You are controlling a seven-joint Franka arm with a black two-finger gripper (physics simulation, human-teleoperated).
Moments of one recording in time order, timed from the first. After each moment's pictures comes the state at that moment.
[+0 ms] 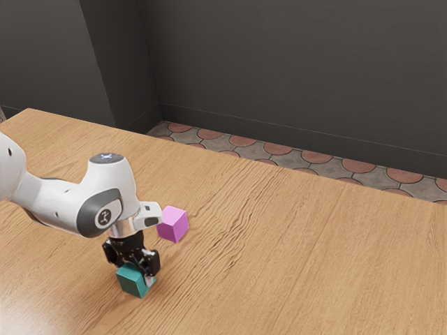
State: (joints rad) arm -0.09 0.03 0.06 -2.54 -0.08 2.46 -0.05
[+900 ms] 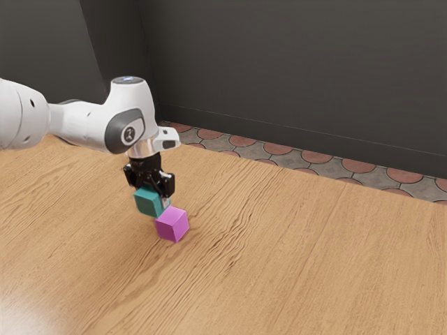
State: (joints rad) arm -0.08 0.22 0.12 -1.98 -0.01 2.16 0.02
